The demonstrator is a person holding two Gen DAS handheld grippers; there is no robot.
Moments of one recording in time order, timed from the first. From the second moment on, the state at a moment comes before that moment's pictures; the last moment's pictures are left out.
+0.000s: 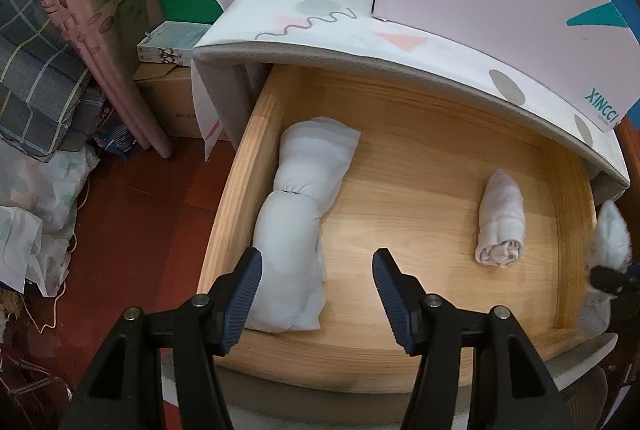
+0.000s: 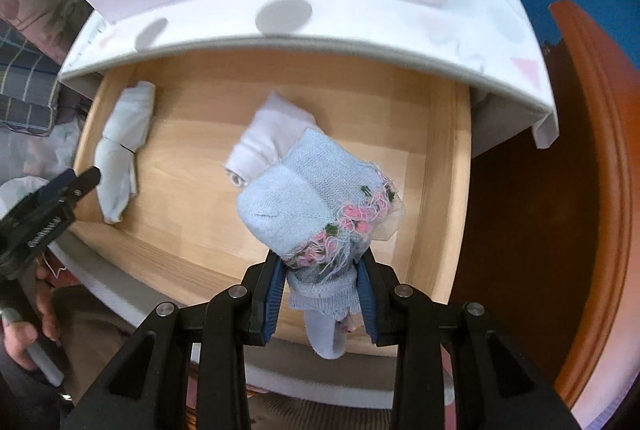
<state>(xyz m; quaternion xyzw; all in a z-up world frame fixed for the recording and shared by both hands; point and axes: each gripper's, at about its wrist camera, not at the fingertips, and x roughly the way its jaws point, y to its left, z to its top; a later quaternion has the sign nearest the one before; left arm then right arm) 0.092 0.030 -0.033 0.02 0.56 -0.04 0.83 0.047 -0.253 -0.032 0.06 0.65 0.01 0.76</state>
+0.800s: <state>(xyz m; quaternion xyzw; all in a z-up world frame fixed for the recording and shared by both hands) 0.092 0.031 -0.033 0.01 0.56 -0.05 0.83 0.140 -0.258 0.170 0.06 0.53 0.00 0.85</state>
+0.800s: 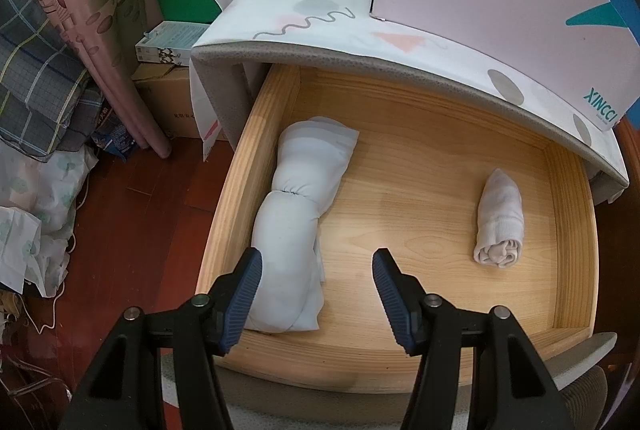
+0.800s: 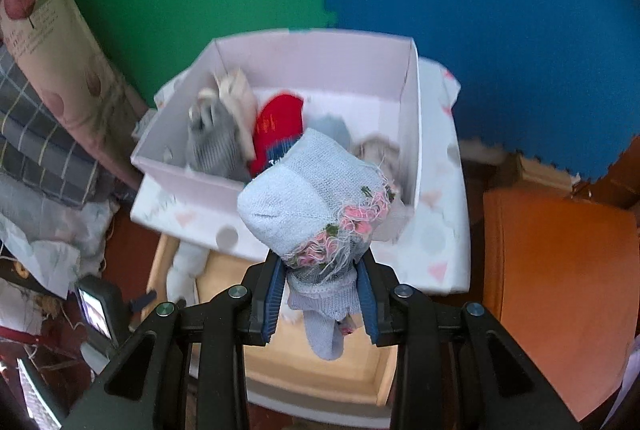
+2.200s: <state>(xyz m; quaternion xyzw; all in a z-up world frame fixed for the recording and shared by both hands) 0.093 0.030 -0.040 0.03 0.57 -0.03 0.82 0.232 -0.244 0.136 0.06 0.56 0.00 0.82</state>
